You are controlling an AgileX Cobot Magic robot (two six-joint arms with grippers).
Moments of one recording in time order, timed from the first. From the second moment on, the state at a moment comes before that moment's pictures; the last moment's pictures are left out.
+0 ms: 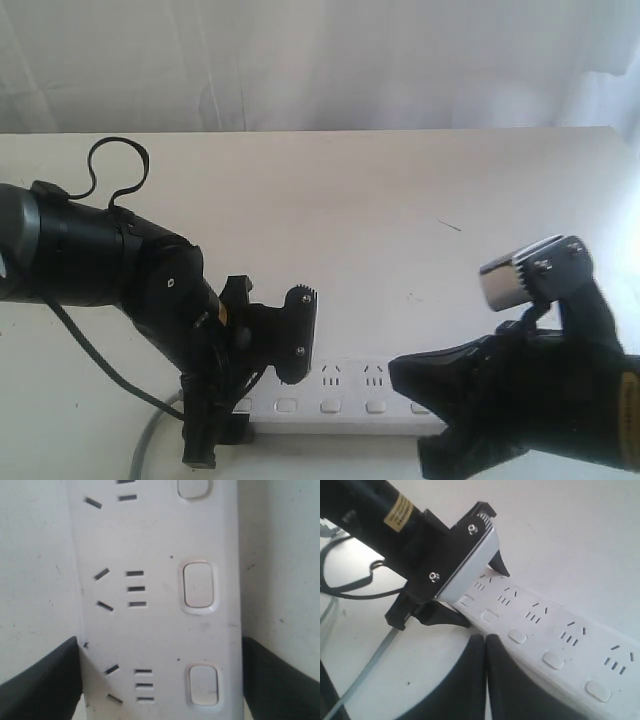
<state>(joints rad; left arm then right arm) -0.67 1.79 -0.92 -0.16 0.50 1.07 0.53 1.02 -0.33 -1.45 -0.42 1.58</state>
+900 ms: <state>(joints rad) -0.67 1.79 -0.92 -0.16 0.50 1.07 0.78 1.59 -0.42 -0.36 -0.44 0.55</state>
